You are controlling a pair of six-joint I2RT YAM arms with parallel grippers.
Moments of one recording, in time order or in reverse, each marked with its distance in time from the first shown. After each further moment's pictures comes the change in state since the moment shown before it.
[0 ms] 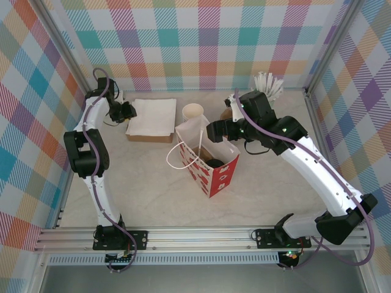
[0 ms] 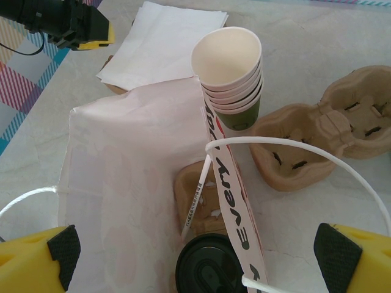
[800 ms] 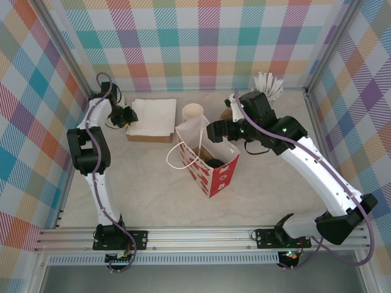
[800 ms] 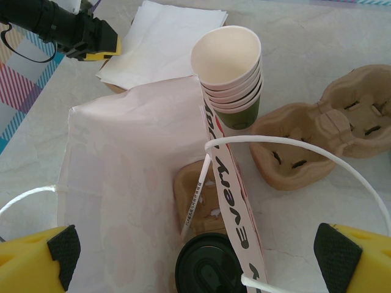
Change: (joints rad) left arm 0.000 0.060 0.000 -0.022 -0.032 -0.005; right arm -0.001 0.000 0.000 -0.002 0.000 0.000
